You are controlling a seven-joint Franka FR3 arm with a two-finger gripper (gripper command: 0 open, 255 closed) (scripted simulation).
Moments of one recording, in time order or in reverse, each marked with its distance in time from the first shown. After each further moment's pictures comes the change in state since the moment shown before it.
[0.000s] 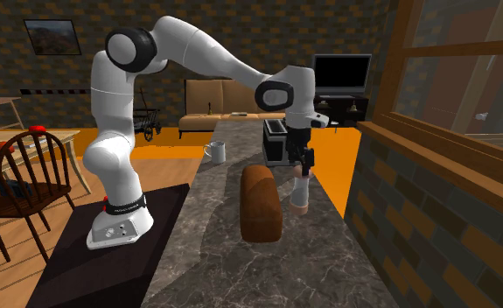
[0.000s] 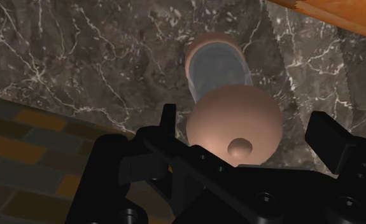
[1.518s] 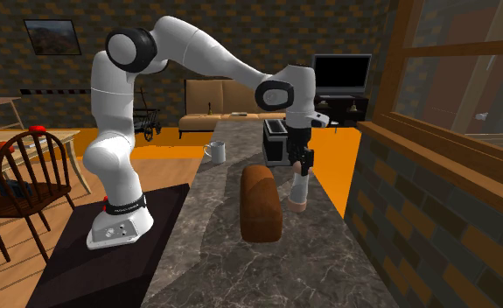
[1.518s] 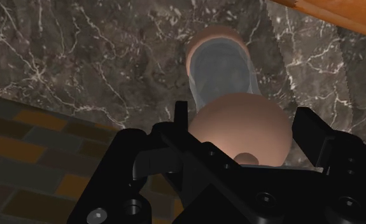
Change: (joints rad) arm 0.000 0.001 0.000 0.005 0.000 -0.003 0.001
